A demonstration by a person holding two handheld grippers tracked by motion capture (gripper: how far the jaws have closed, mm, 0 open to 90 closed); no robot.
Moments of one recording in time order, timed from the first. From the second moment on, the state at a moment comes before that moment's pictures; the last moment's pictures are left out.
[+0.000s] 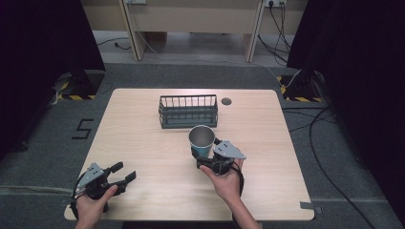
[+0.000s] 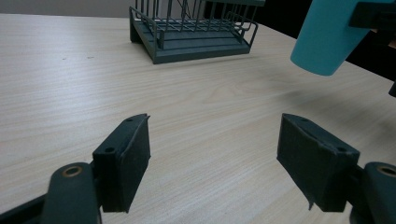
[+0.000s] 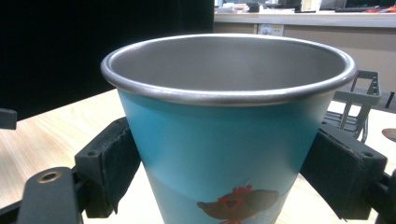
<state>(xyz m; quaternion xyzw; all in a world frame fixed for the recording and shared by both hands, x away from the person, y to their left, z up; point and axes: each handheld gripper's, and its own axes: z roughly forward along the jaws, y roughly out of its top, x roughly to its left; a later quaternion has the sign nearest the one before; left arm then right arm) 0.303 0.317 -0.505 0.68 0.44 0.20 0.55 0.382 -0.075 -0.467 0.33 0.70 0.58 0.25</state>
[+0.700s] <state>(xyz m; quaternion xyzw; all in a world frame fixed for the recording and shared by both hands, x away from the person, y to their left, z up) 0.302 0.318 -0.505 0.68 0.44 0.20 0.55 0.393 -0.067 -0.458 0.33 0.69 0.59 0.26</state>
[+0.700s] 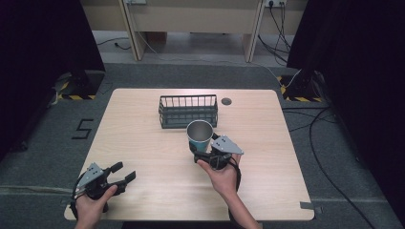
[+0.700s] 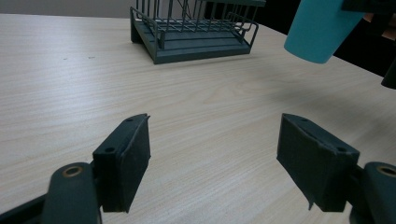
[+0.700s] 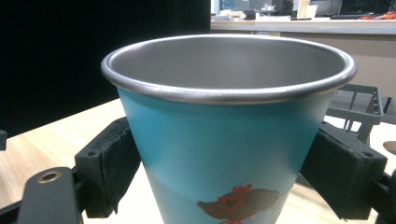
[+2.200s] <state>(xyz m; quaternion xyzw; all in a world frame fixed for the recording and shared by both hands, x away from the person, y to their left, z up) 0.302 0.319 -0.505 0.68 0.44 0.20 0.55 0.434 -0.056 -0.440 0.35 0.67 0.60 0.27</state>
